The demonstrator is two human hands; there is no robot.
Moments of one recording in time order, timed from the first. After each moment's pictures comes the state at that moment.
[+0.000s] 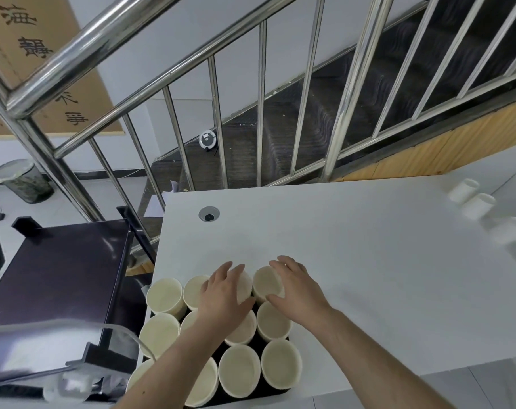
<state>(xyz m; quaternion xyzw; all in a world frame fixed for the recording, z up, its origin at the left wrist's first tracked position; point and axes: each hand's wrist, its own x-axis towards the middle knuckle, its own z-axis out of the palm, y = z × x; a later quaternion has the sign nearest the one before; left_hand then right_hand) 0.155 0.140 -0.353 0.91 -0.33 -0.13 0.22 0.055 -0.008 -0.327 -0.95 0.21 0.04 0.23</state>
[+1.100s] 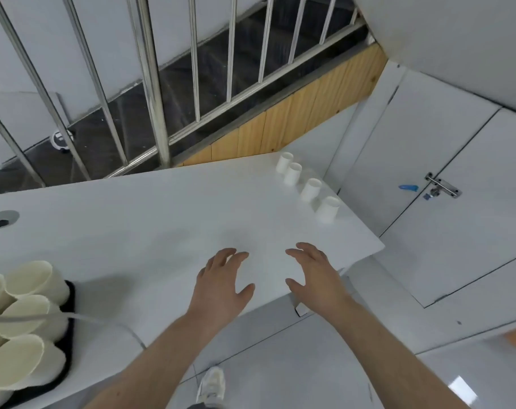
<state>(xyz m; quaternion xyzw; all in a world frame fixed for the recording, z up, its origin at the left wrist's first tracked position) -0.168 -0.116 -0.301 0.81 -0.50 -0.14 0.28 -0.332 -0.249 -0.282 -0.90 0.39 -0.03 0.18</state>
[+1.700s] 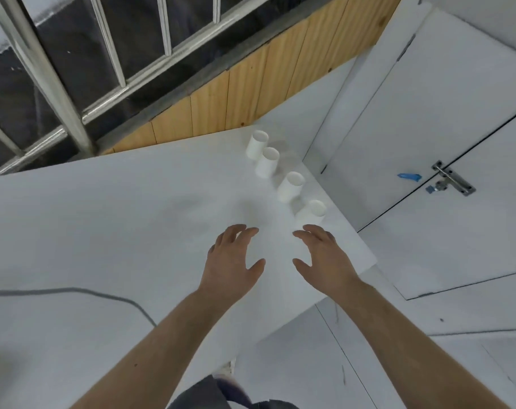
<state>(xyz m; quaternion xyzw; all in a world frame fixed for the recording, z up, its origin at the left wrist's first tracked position) -0.147 -0.355 -0.341 0.78 -0.50 -0.22 0.29 -0.314 -0.468 -0.315 -0.88 0.45 0.05 0.16</state>
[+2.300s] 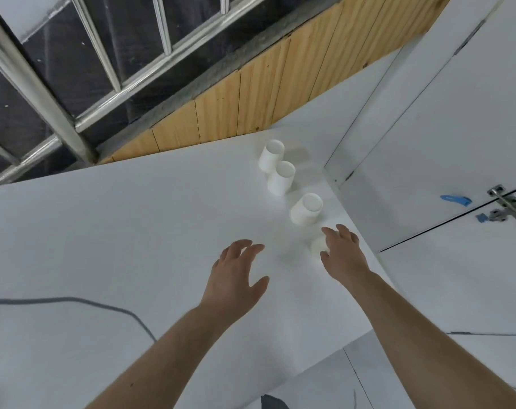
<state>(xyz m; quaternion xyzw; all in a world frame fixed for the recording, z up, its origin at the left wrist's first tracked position) -0.125 -0.424 -0.368 0.80 -0.49 -0.25 0.26 -0.287 -0.614 -0.386 -0.82 0.52 0.13 0.17</state>
